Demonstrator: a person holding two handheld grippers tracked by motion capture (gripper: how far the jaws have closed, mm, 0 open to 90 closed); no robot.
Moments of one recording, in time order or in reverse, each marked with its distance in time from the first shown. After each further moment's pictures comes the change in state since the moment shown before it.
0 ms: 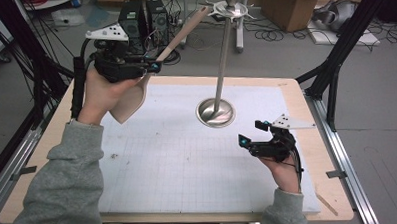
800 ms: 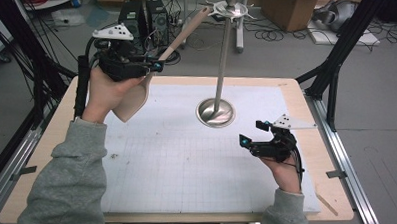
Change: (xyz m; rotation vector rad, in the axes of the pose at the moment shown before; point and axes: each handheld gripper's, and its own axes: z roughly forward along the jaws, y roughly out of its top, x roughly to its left) left arm 0.004 -0.001 0.008 0.021 0.025 0.001; right arm 0.000 0.000 -0.002 0.001 -0.001 0.011
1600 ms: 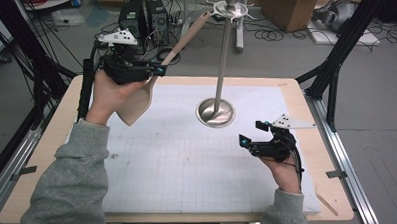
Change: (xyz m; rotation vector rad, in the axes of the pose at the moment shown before) left arm 0.003 -0.010 0.010 0.025 -0.029 -0.015; right arm 0.000 0.000 0.002 0.007 -0.002 -0.002
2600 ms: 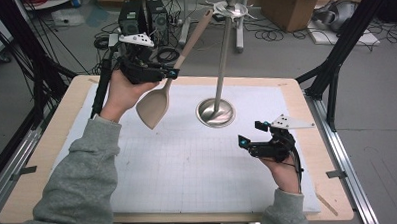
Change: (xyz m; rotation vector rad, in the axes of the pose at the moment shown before) left arm 0.004 -0.002 0.037 0.051 -0.063 -0.032; right arm 0.002 0.001 0.001 0.015 0.002 -0.013
